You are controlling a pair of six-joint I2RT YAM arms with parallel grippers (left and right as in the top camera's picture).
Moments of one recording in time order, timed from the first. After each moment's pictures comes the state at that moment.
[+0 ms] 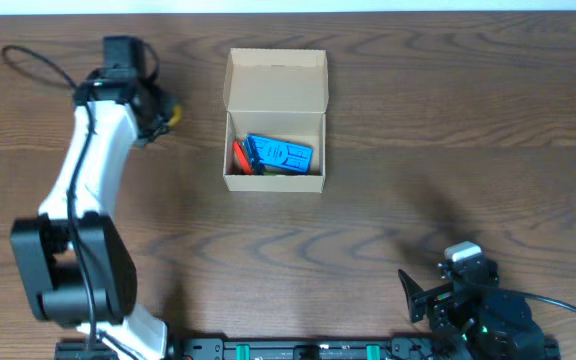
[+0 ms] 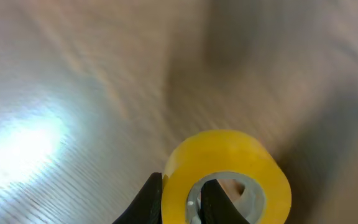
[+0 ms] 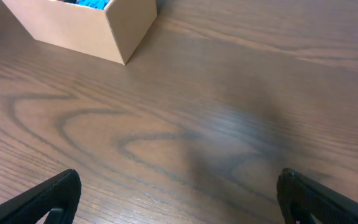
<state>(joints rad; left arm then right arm) 0.00 1.79 1.44 -0.78 -0.01 -0.83 0.48 0.04 0.48 -1.04 0.10 0.13</state>
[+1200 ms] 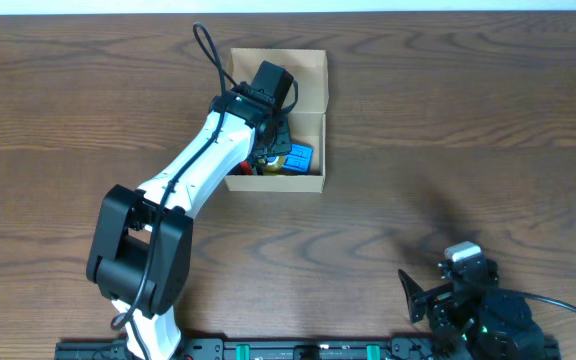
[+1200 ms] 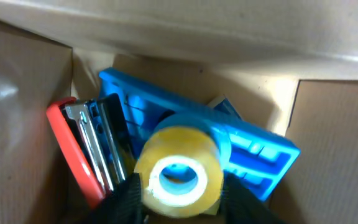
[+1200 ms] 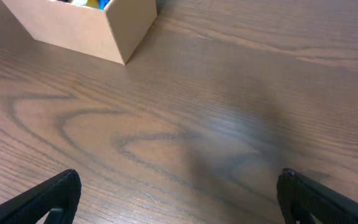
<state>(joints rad) -0.46 1.92 1.46 -0.80 0.00 -0.56 0.48 0.04 0.48 -1.04 0.10 0.13</state>
